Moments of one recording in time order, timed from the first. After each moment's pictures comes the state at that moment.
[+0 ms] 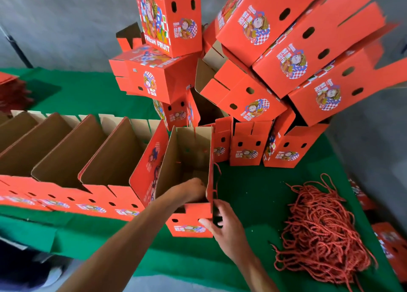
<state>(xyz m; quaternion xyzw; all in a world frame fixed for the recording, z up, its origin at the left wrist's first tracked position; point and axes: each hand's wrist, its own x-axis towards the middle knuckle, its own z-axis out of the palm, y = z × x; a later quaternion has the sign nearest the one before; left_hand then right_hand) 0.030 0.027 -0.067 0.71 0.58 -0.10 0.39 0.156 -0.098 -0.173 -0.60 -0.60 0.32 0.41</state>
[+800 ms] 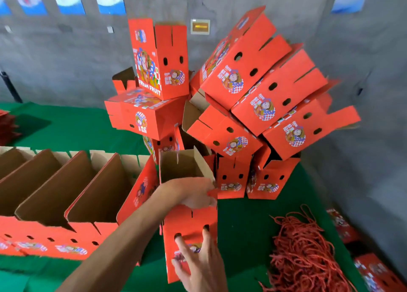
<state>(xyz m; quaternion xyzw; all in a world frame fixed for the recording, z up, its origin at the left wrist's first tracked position) 0.066 0.008 0.089 0.88 0.41 -0.12 0.20 0.120 -0.124 -0.118 -0.63 -0.72 0.00 0.30</state>
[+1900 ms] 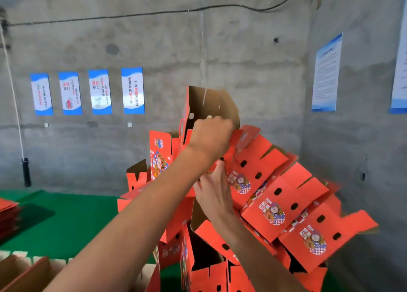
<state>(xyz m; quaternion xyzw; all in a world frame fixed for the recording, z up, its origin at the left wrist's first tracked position) 0.101 0.073 0.398 0.78 0.44 0.28 -0.34 0.155 0.126 0.233 -0.56 -0.65 -0.23 0.47</state>
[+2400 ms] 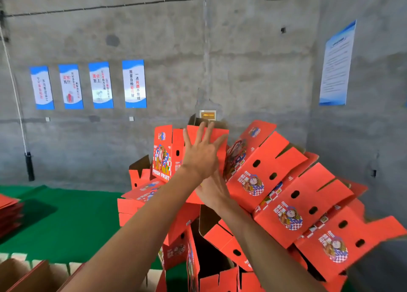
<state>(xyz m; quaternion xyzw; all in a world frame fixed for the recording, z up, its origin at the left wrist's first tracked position) 0.072 0.207 0.326 0.79 0.47 0.25 -0.30 0.145 0.219 0.231 -0.55 -0.72 -0.07 0.42</state>
